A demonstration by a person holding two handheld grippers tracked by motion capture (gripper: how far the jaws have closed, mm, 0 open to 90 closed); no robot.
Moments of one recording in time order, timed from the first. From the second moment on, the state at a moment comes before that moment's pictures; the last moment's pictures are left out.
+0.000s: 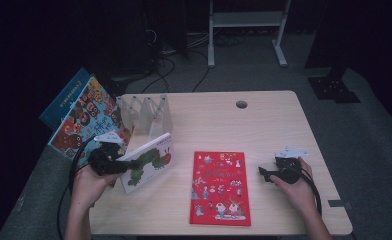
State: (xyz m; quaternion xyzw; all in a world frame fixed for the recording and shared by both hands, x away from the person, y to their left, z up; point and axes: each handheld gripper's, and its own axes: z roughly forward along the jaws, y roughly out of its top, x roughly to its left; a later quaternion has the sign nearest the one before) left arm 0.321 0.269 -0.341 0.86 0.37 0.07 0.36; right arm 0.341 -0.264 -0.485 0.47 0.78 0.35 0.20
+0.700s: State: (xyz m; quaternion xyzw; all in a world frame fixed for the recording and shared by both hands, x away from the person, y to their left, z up) left arm 0.340 0.285 -0.351 0.83 0.43 0.12 0.34; right arm 0.341 -0.264 -0.485 0.47 0.78 0.35 0.20
